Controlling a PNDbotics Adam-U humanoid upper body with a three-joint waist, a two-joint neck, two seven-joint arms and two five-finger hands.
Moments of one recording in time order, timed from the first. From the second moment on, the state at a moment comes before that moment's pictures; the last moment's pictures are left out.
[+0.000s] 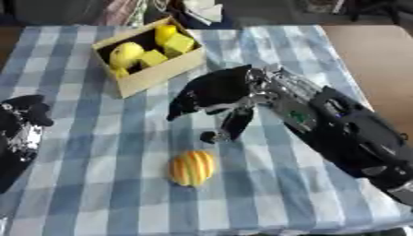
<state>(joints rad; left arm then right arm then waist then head) -0.17 0.17 -0.05 -1.85 -0.26 -0.03 -0.07 -0.76 -0.48 0.57 -1.54 0.83 -0.57 0.59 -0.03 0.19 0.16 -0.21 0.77</state>
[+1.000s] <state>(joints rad) -0.17 0.17 -0.05 -1.85 -0.26 -0.03 -0.08 -0.65 -0.47 0.57 -1.53 0.95 -0.78 0.39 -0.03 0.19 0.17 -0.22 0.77</state>
